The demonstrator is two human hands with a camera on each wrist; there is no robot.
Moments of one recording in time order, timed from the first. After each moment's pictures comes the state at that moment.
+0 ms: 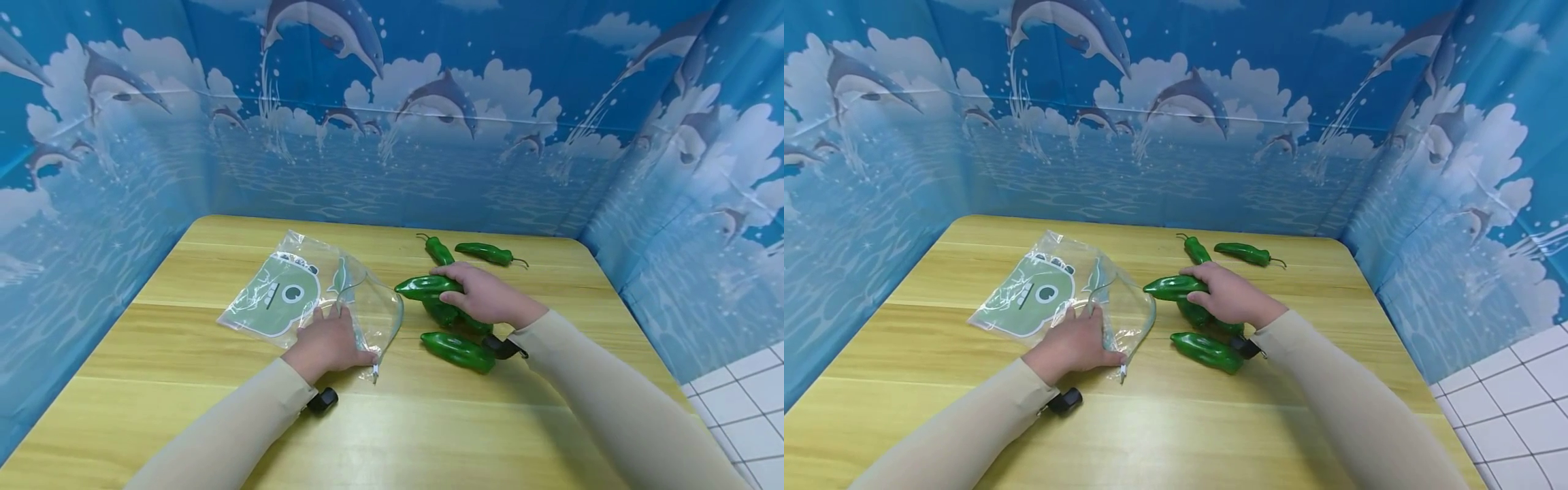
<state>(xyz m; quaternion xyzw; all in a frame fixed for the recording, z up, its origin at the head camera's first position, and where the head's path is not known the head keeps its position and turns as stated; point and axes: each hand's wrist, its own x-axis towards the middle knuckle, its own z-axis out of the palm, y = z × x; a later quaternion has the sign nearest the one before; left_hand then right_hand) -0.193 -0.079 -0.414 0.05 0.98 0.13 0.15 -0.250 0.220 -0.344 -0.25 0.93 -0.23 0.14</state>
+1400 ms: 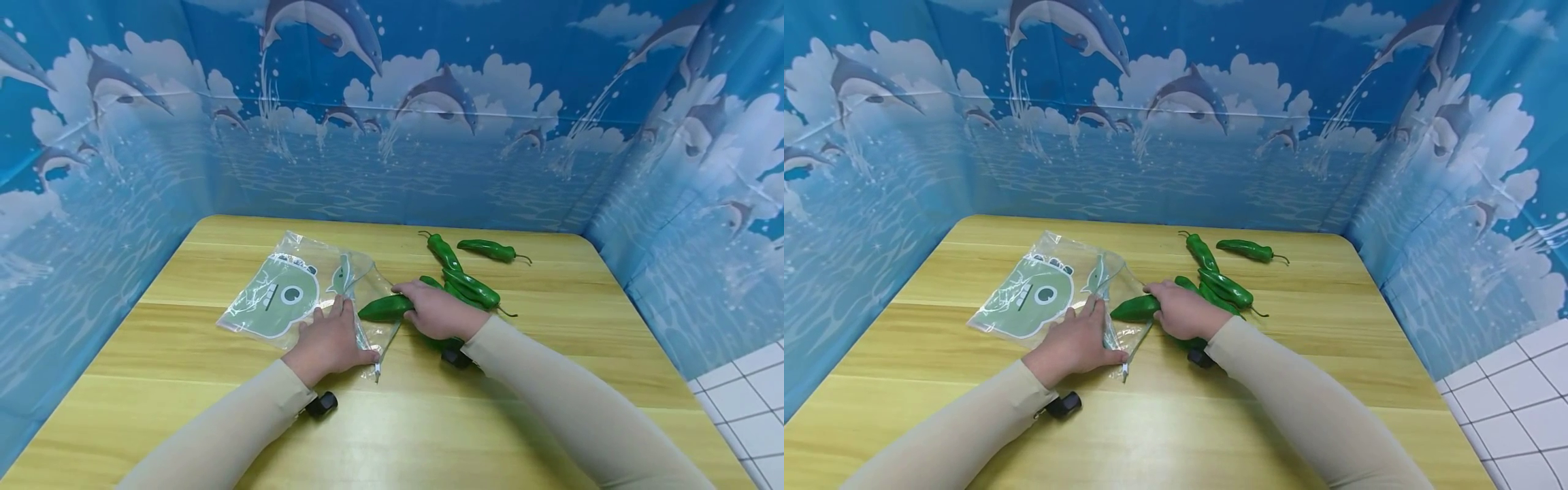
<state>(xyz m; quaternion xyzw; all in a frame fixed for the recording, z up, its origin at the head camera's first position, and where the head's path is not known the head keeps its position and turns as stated) -0.189 -0.080 -0.412 0.07 0.98 0.13 0.11 -0.242 0.148 -0.379 -0.31 0.93 -0.16 0.14</state>
